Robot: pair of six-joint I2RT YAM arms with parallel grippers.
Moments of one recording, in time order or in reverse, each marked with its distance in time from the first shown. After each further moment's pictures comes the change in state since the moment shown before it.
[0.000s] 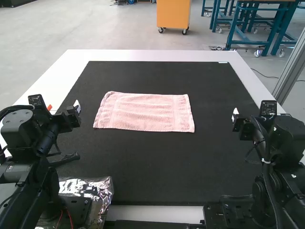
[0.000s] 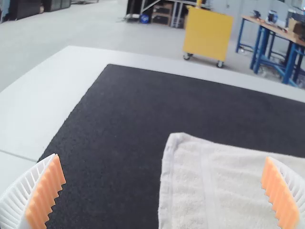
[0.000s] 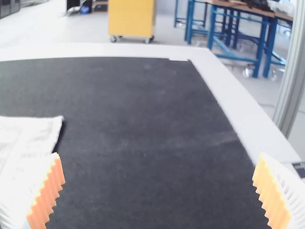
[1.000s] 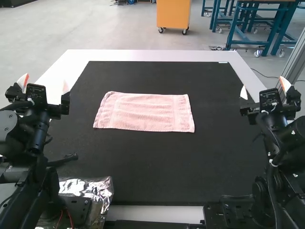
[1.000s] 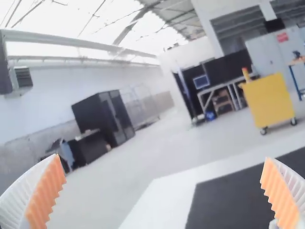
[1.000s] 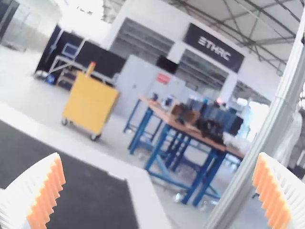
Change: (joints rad) left arm 0.000 0.000 0.010 0.381 -0.066 0.564; right arm -0.002 0.011 0.030 0.388 -0.053 -0.467
